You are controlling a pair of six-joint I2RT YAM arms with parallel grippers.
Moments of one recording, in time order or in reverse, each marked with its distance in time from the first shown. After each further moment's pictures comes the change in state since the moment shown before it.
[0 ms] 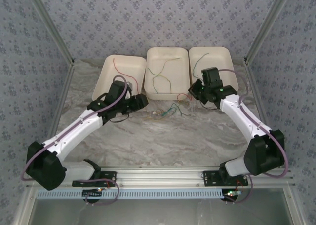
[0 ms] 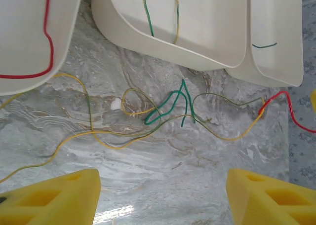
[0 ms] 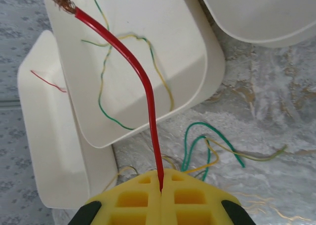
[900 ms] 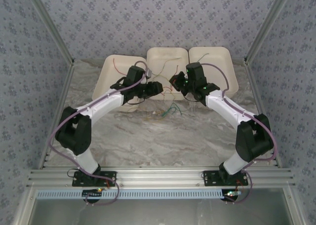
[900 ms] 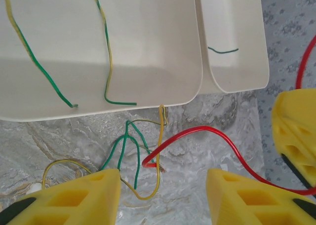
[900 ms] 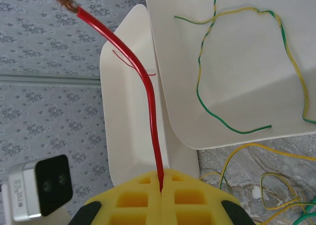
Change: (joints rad) left arm 0.019 0.462 0.286 0.222 0.217 0.108; right arm 0.132 0.179 0.061 0.356 -0.105 0.146
